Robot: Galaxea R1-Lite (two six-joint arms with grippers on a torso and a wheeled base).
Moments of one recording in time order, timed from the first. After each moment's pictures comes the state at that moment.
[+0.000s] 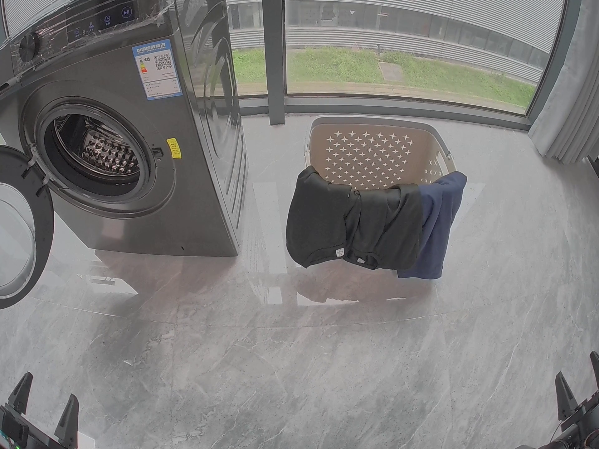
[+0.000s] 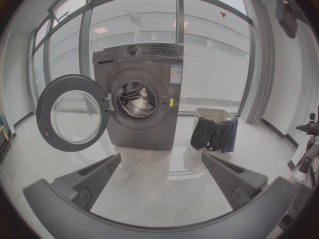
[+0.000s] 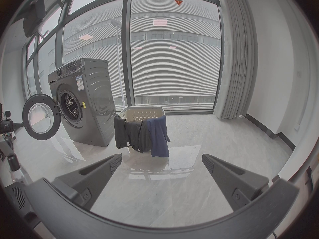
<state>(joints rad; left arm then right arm) 0.00 0.02 -0.02 0.00 0.01 -0.04 -0.01 0.02 -0.02 0.00 -0.02 0.01</state>
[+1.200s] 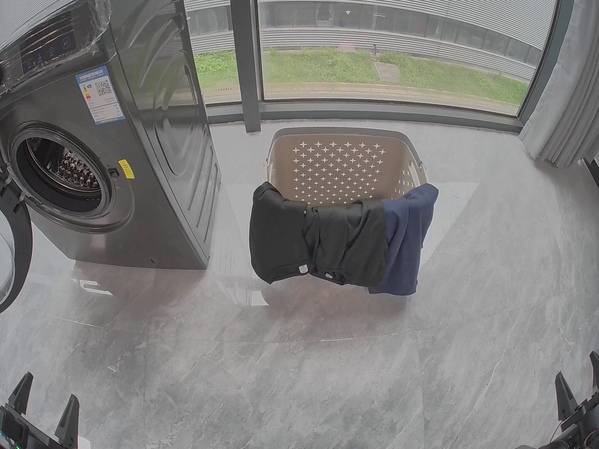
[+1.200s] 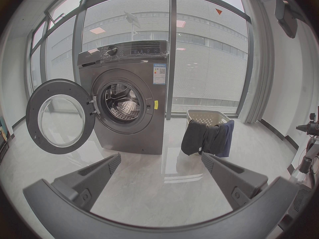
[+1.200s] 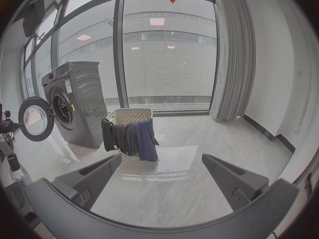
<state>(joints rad) 0.00 0.02 -0.02 0.00 0.01 -0.04 -0.01 0.02 -0.02 0.00 -0.02 0.01</state>
